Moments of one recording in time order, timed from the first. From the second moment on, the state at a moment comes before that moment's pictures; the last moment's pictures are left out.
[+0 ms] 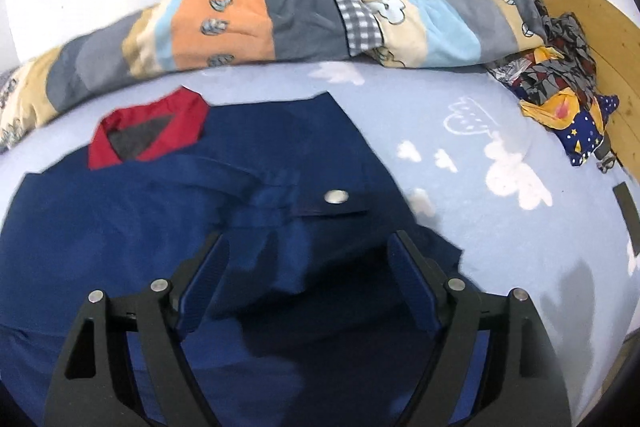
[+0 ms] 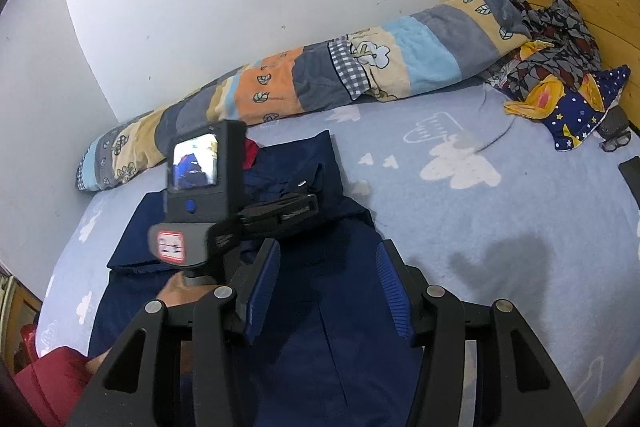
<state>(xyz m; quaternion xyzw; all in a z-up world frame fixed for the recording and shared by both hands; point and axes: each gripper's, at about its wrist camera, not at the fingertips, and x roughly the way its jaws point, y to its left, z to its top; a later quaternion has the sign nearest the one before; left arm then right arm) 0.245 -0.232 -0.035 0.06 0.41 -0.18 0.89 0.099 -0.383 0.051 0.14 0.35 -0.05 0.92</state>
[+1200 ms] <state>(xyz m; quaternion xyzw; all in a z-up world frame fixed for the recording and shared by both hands) 0.075 -0.029 0.019 0.09 0.40 -0.09 0.91 0.088 -0.310 0.019 0.06 0.39 0.02 0.92</state>
